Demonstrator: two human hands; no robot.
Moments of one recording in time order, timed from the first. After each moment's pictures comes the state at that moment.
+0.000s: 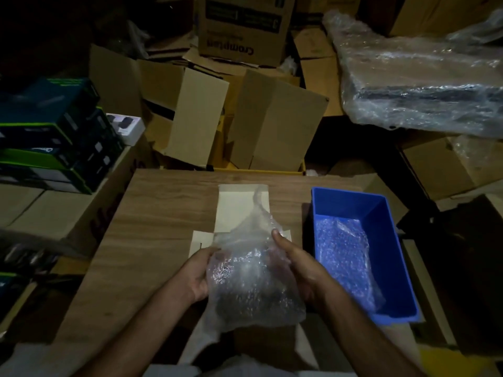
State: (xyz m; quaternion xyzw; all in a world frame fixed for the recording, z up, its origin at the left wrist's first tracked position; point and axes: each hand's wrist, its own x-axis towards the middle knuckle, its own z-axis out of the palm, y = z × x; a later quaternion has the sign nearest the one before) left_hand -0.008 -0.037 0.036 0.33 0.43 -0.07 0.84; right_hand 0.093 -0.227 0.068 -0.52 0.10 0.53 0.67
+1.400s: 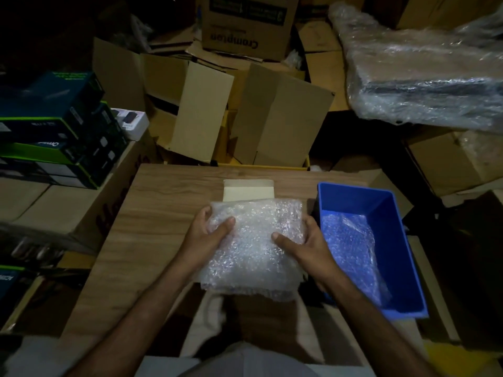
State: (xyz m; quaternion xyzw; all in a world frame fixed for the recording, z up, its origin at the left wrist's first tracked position) left_hand -0.007 -0.012 0.057 0.66 0.31 0.07 0.68; right_hand 0.104 -0.230 0.051 -0.67 -0.08 0.33 0.66
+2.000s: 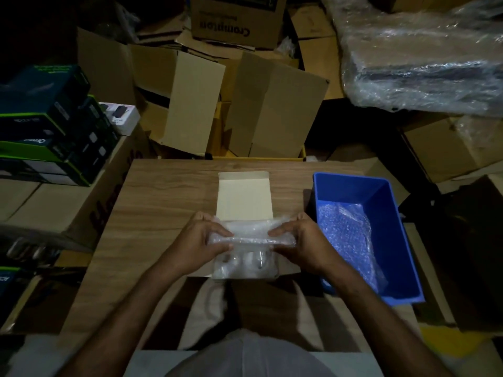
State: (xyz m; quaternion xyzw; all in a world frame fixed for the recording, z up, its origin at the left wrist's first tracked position) left_hand -0.020 0.005 0.044 0.88 0.17 -0.01 0.45; right_hand 0.119 -0.240 0.039 -0.83 -0.30 0.23 0.41
